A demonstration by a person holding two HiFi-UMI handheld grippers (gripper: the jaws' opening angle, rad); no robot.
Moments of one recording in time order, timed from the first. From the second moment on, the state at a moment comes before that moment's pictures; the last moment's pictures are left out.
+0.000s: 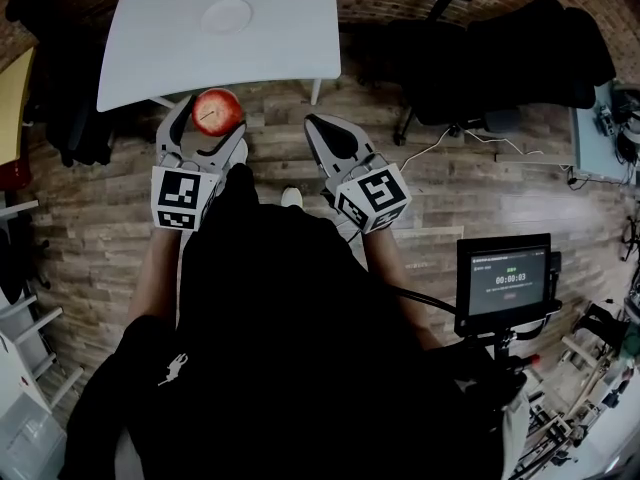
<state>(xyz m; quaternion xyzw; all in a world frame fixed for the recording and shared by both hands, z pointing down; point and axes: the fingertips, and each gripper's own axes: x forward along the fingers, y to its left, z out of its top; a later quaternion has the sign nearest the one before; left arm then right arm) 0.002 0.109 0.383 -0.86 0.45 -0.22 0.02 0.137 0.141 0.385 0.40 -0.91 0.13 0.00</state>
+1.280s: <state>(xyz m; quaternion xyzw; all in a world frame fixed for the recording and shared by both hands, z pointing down) -0.092 -0.083 0.421 -0.90 0.41 -0.18 -0.02 0.016 -0.033 0.383 0.42 -0.90 0.10 0.08</state>
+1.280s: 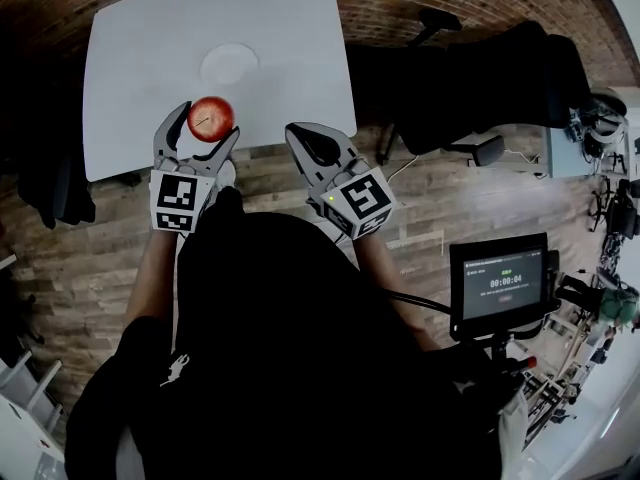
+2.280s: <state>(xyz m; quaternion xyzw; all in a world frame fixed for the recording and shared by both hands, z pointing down) -0.128 -0.225 0.460 -0.94 0.30 -0.19 -0.05 -0.037 -0.165 0.400 0.50 -0.85 0.14 0.11</state>
